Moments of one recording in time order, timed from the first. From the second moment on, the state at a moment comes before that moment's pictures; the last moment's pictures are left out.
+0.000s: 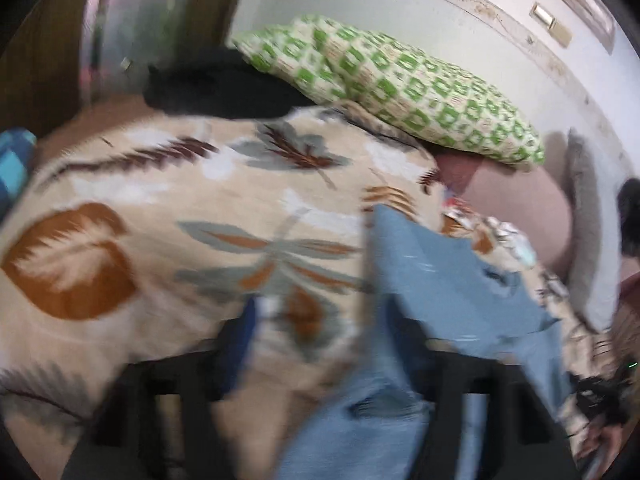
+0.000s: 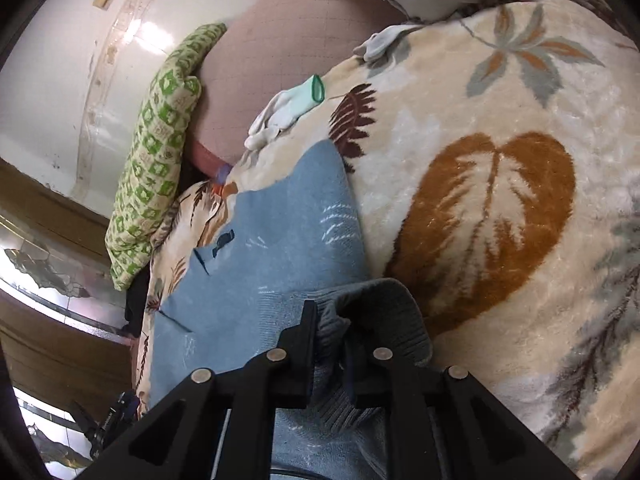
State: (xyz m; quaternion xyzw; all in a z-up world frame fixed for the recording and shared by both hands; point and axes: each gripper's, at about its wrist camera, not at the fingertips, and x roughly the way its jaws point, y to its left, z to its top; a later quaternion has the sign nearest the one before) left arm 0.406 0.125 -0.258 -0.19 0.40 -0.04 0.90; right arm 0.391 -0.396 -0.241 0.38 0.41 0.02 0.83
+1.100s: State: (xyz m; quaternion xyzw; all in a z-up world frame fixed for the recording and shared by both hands) left arm 0.435 0.128 -0.274 -0.16 0.39 0.02 0.91; right arm 0.421 -0.368 -0.200 0.31 0.40 -0.02 0.86
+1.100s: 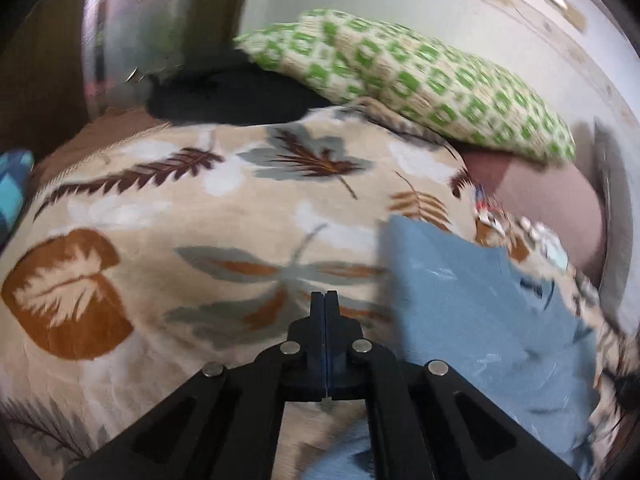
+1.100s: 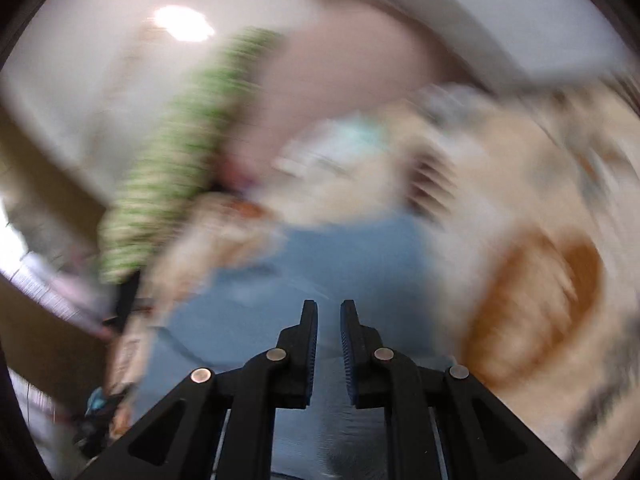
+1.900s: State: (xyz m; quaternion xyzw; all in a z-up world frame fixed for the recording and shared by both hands) left arm 0.425 0.019 -0.291 -0.02 0.46 -0.14 0.88; right arm 0.422 -0.302 -0.184 0.17 0.47 0.05 0.87
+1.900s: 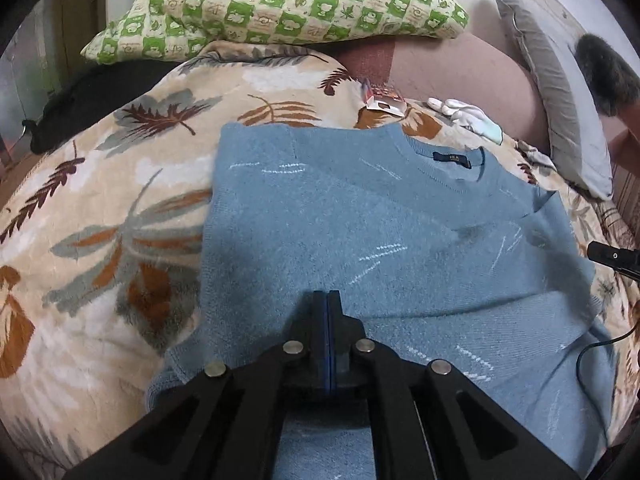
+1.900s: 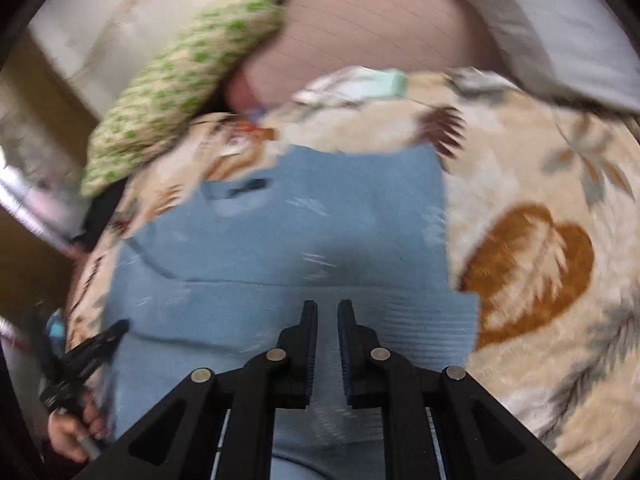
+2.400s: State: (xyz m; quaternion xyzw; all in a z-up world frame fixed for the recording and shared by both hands) left arm 0.422 0.042 -0.282 -0.08 0.45 -0.15 0.88; right arm 0.492 -0.154 -0.187 0.04 0.51 0.23 0.83
